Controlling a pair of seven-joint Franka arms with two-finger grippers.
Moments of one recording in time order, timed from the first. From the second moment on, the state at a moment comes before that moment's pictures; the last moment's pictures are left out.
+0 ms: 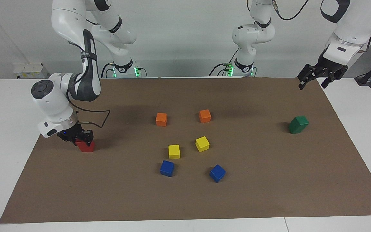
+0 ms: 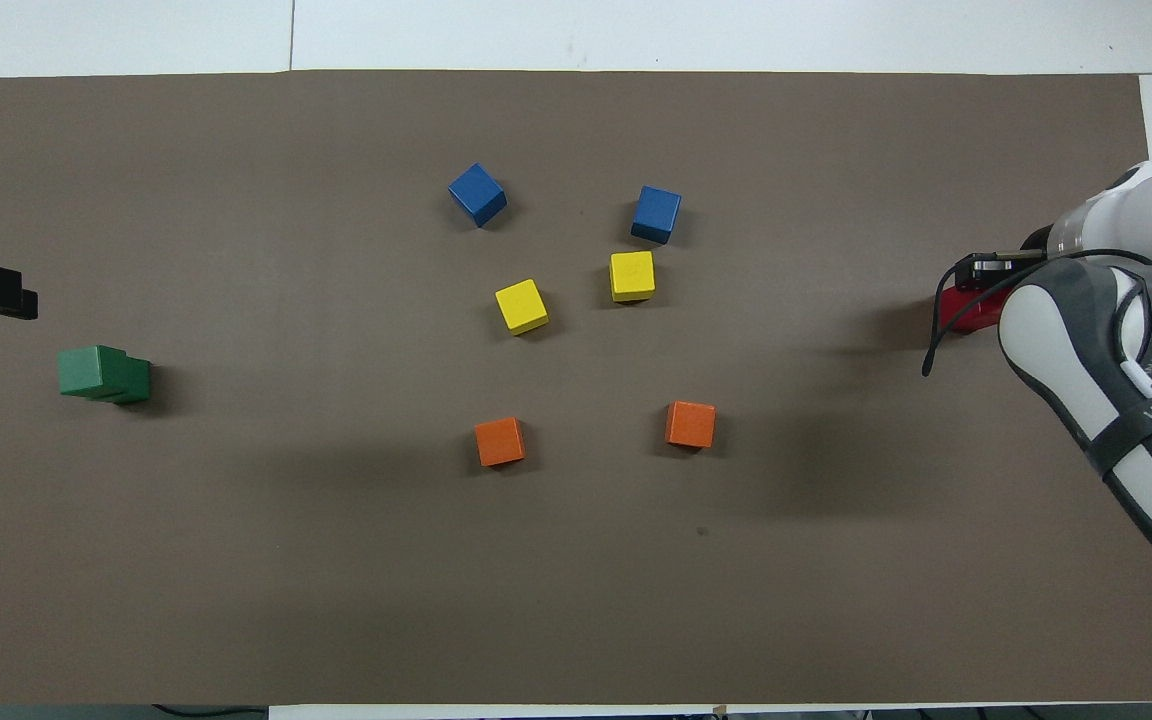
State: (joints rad) left arm 0.06 -0.03 -0.04 -1.60 -0.01 1.61 0.03; right arm -0.15 0.28 0.02 -1.91 -0.02 2.26 -0.05
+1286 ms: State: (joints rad) left arm 0.06 -0.03 -0.04 -1.60 -0.01 1.61 0.03; right arm -0.16 0.28 0.02 -1.92 -0.01 2.27 -0.06
